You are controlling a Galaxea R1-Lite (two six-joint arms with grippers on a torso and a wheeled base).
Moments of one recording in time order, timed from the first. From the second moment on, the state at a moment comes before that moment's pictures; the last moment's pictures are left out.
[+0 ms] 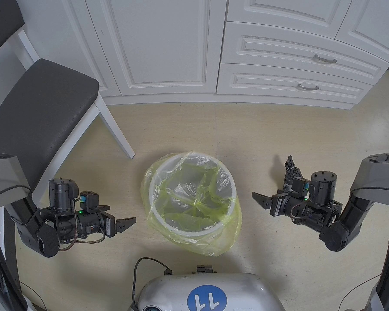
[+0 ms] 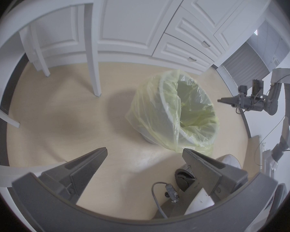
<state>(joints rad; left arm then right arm) -0.15 2.04 -0.45 -1.03 -0.36 0.06 0.34 2.18 -0.57 -1.32 0.10 0.24</state>
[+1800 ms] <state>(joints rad) -0.19 2.08 -0.19 -1.53 -0.06 -0.06 0.27 2.64 -1.05 -1.20 0.40 0.43</state>
